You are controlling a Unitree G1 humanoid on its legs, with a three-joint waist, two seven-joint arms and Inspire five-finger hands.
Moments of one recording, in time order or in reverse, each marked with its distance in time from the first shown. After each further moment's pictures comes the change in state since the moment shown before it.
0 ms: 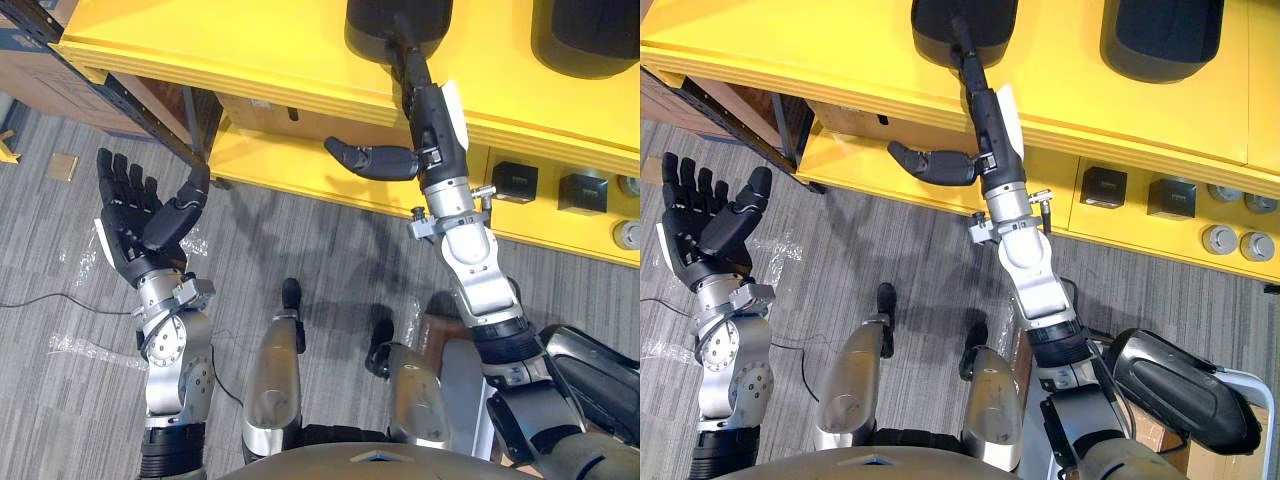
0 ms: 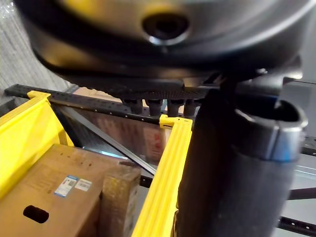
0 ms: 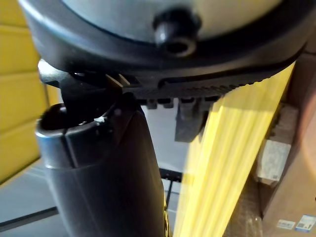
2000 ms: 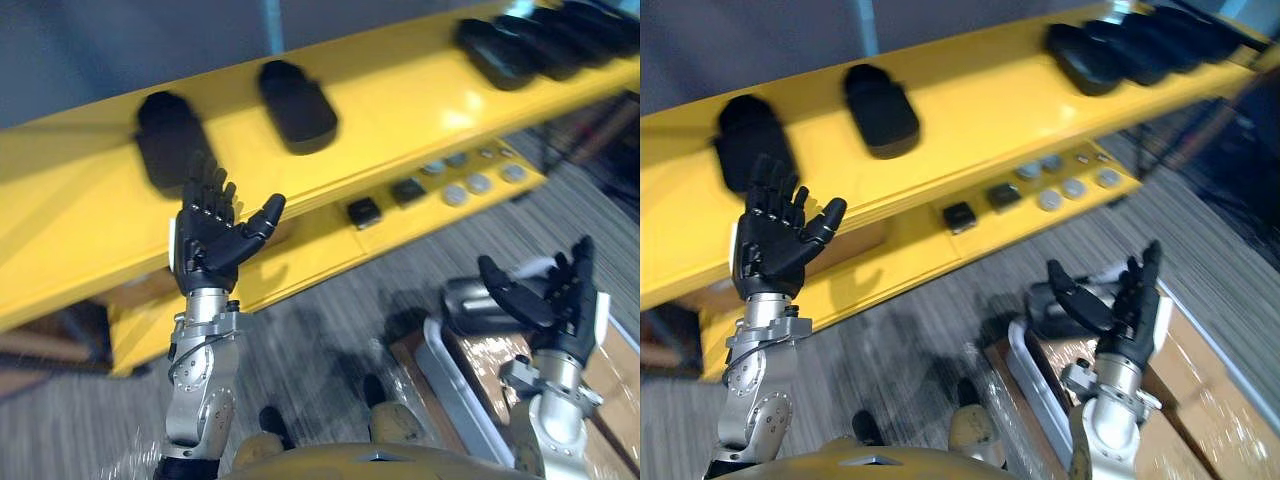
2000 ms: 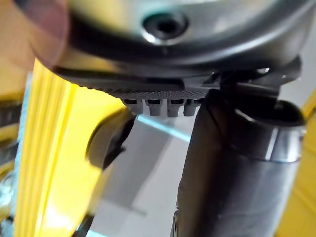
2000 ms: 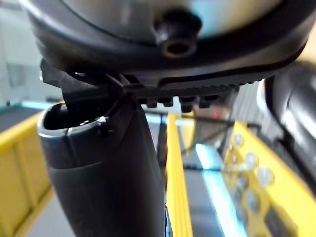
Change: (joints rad) left arm 0.123 0.015 -0.269 -0.078 -0.004 -0.014 -0.177; right arm 0.981 0.211 -0.421 -0.318 0.209 0.026 -0.177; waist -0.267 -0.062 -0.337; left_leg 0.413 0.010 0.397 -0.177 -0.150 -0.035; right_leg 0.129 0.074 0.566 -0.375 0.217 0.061
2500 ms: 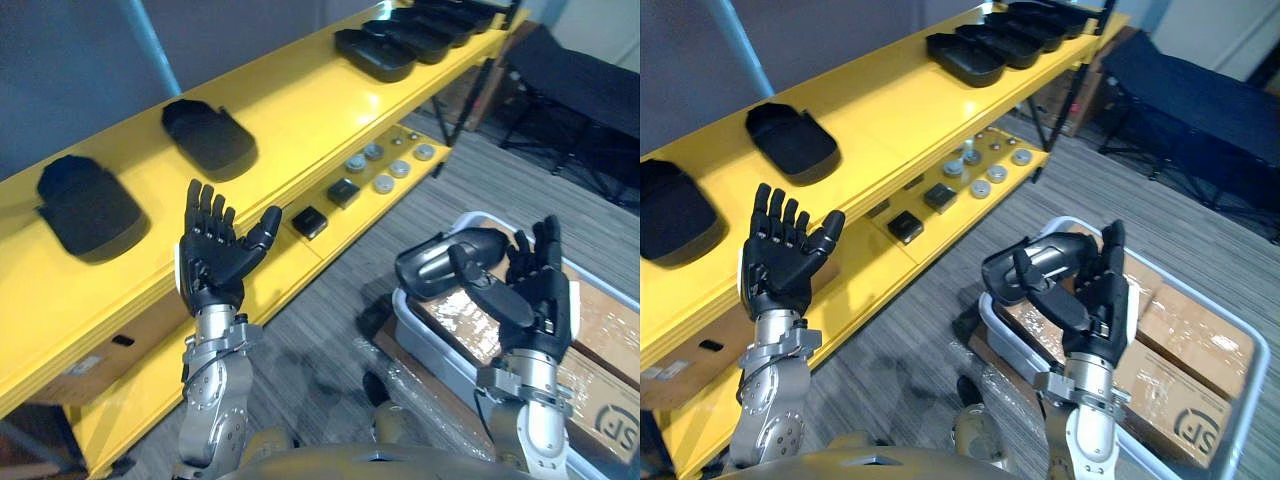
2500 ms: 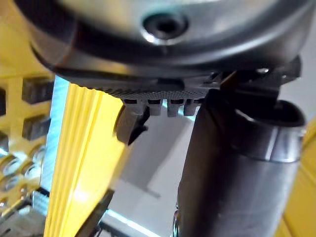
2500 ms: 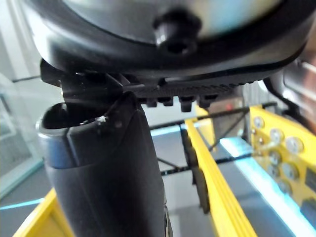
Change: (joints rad) left arm 0.123 -0.058 -0.016 -0.023 -0.002 -0.032 0.098; right arm 0.007 0.016 0.304 -0.103 0.097 -0.085 0.069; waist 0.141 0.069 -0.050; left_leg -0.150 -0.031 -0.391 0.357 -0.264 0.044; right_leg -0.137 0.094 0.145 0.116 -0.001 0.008
